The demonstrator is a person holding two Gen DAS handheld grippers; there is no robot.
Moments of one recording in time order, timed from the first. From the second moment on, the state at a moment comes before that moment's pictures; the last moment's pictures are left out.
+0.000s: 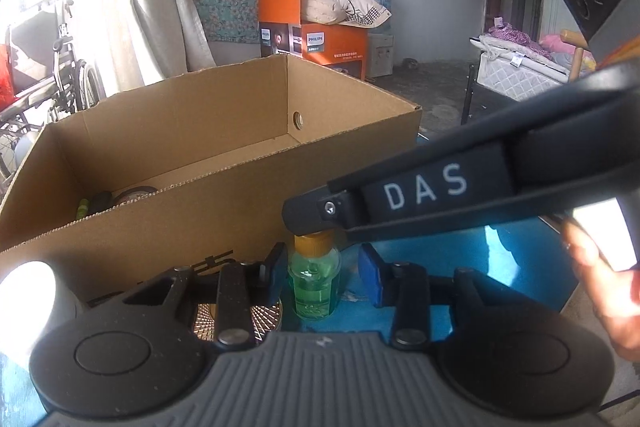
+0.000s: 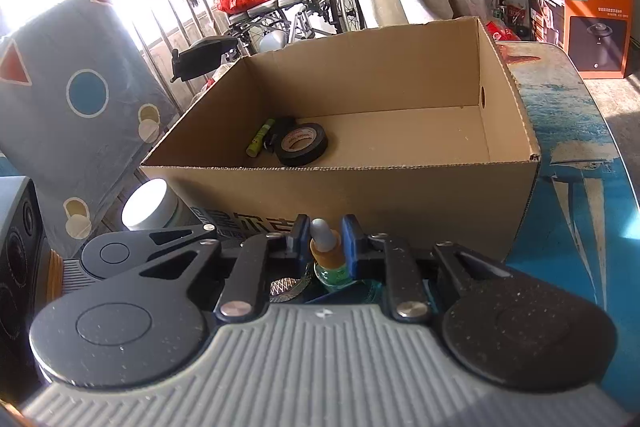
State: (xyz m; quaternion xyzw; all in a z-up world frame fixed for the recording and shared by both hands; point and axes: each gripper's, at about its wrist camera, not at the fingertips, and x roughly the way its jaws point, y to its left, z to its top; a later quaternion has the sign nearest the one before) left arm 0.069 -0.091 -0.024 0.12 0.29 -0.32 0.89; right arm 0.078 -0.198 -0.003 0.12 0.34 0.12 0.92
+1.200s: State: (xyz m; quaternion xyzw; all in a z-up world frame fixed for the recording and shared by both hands) left arm 0.062 -0.127 -0.060 0.14 0.30 -0.37 0.87; right arm 0.054 -0.230 -0.014 0.10 0.39 0.10 0.91
